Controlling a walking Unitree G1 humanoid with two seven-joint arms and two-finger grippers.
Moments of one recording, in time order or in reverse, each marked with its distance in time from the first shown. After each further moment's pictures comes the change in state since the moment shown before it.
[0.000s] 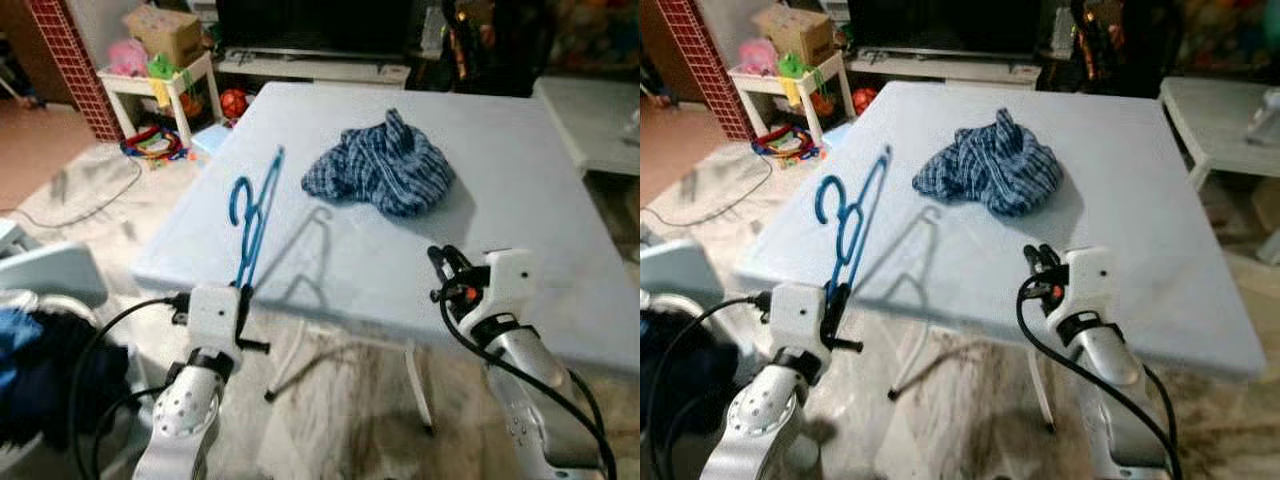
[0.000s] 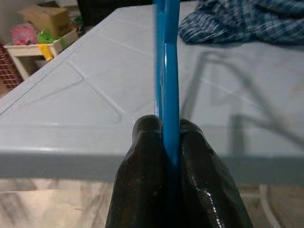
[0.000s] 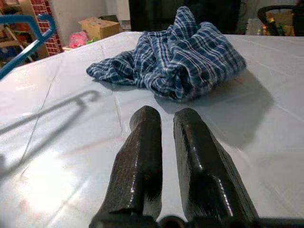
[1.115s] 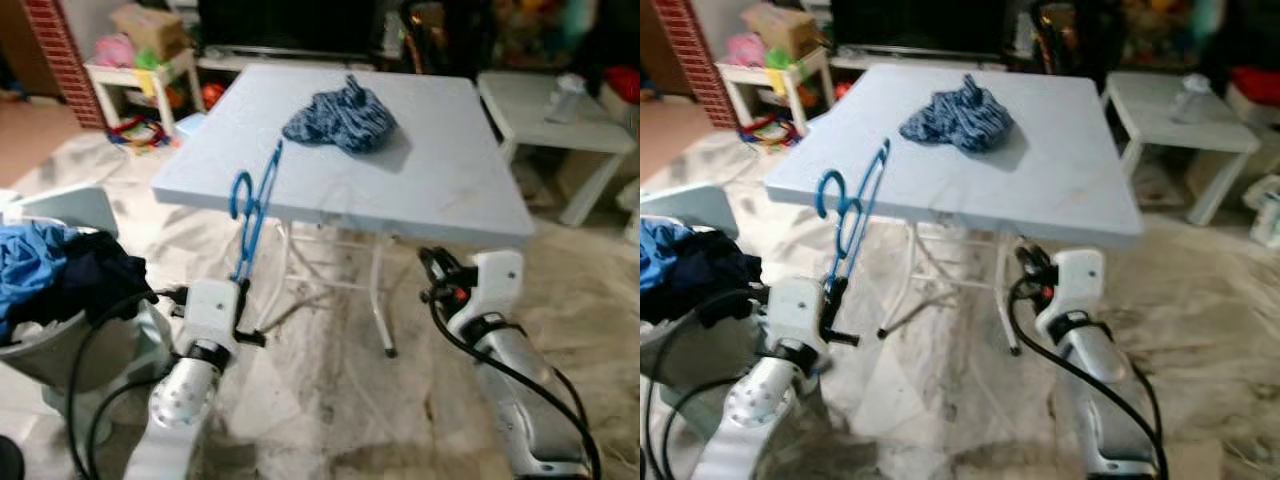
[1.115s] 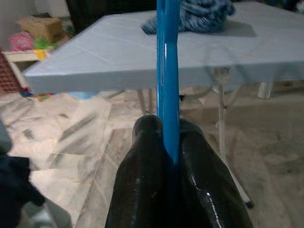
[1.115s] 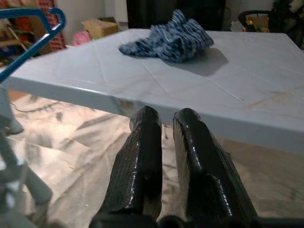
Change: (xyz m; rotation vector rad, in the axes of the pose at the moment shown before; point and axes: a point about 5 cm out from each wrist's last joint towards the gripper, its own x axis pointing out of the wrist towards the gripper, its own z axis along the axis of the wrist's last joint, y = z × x) left arm 0.004 0.002 -0.002 0.006 0.003 0.000; right arm 0.005 0.007 -0.007 0.016 0.013 0.032
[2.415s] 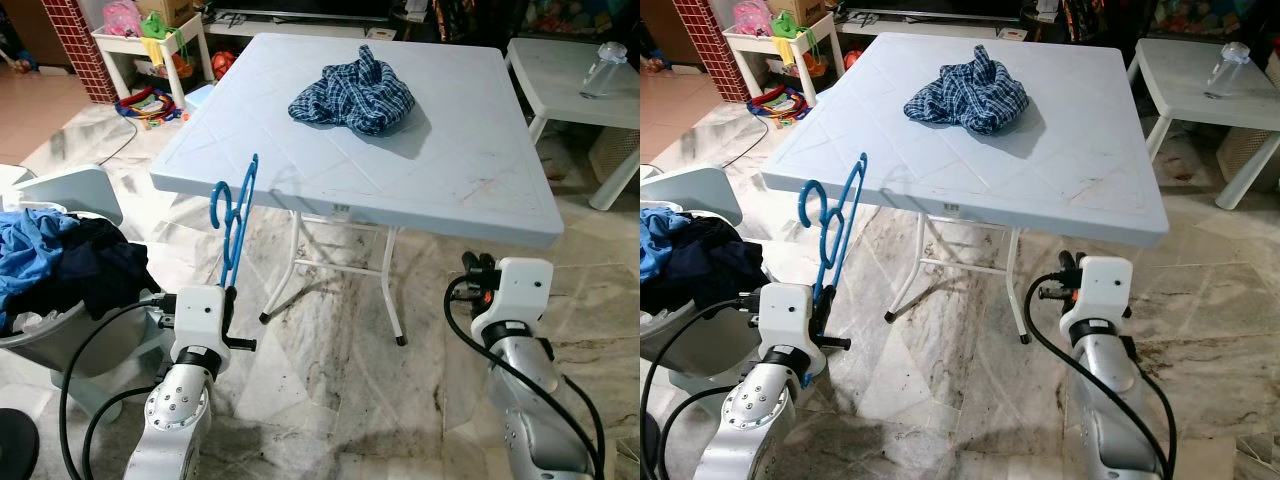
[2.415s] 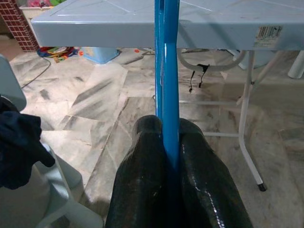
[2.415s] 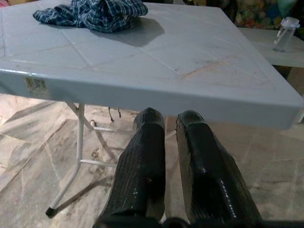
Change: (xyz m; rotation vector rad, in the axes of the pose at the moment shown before) left arm -0.003 0.012 -0.015 -0.032 0.069 0.077; right arm -0.012 -0.021 -0.008 -0.090 0.021 -0.326
